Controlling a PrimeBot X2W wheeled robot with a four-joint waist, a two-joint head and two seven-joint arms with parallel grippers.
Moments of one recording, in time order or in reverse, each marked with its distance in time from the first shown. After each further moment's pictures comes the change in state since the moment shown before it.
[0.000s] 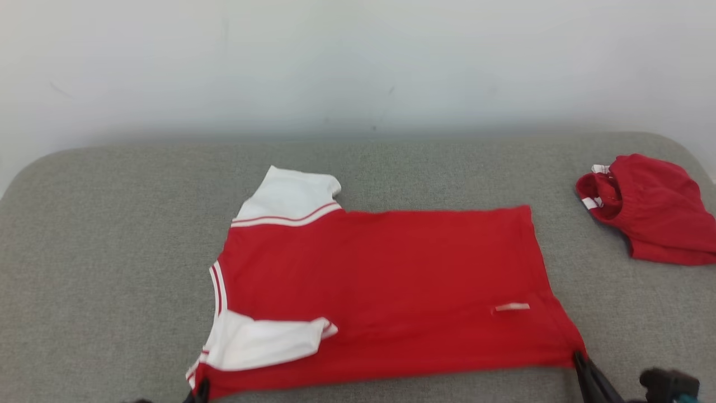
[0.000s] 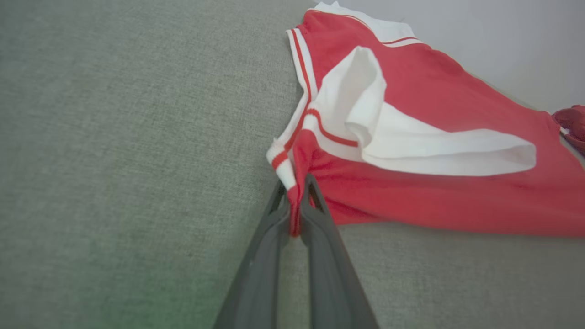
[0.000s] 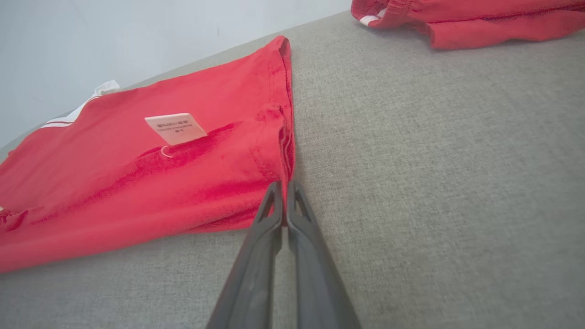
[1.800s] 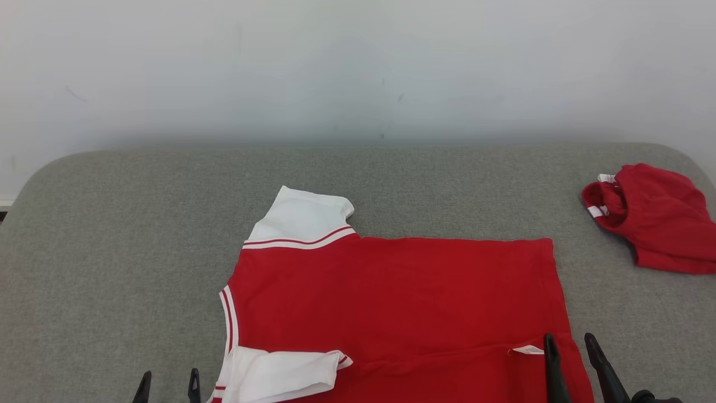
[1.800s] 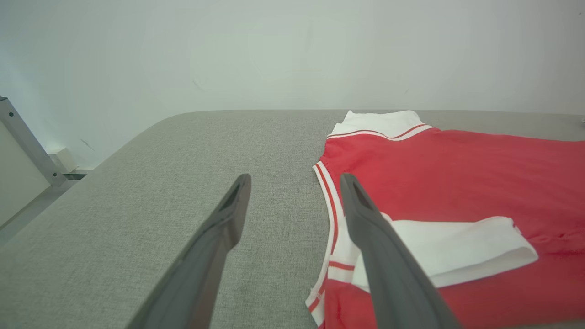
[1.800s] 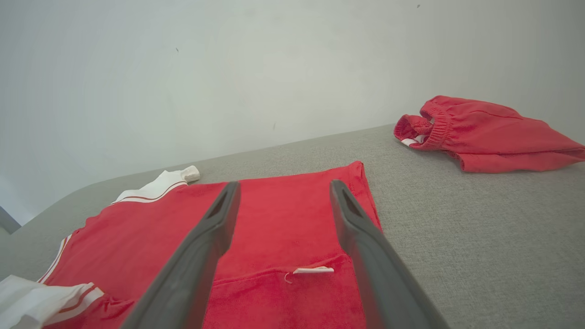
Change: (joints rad) left arm 0.330 -0.167 0.351 -0.551 0.635 0.084 0.000; right arm 0.269 0.254 -0.205 -0.512 -0.373 0.000 -0.027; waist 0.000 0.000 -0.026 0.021
